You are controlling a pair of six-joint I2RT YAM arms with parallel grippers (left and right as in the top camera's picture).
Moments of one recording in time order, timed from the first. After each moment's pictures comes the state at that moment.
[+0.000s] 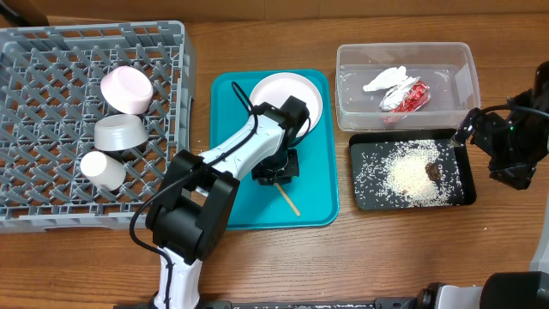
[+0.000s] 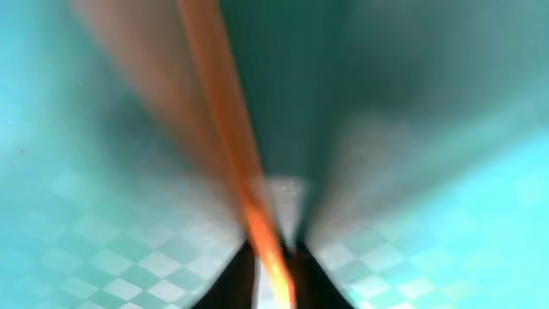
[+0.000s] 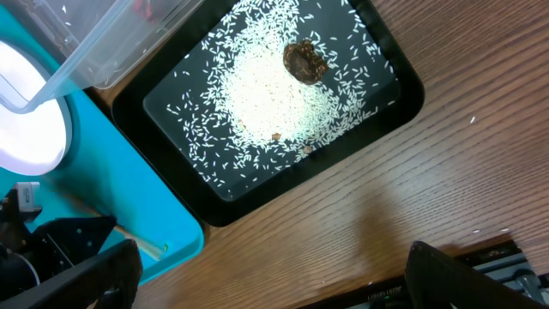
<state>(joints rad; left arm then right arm) -0.55 2.09 1.46 -1.04 0.07 -0.65 -0.32 1.54 1.62 -1.58 -0.20 0.31</state>
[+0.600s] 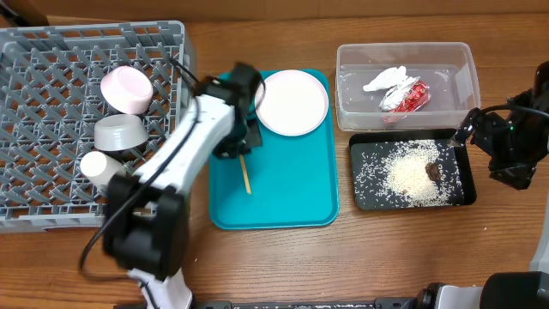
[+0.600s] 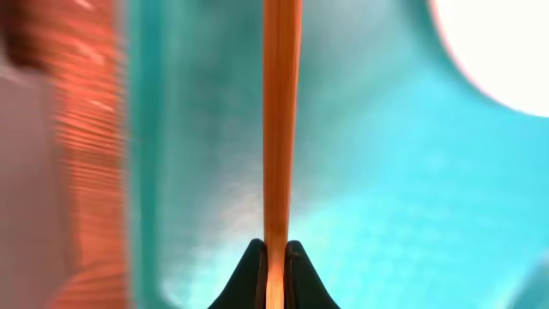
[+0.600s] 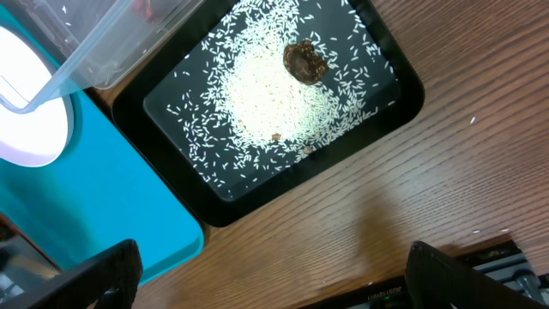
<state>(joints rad) -0.34 1.90 1.54 -1.15 -0.02 -0.57 -0.32 1.54 1.62 -1.58 -0.20 0.31</state>
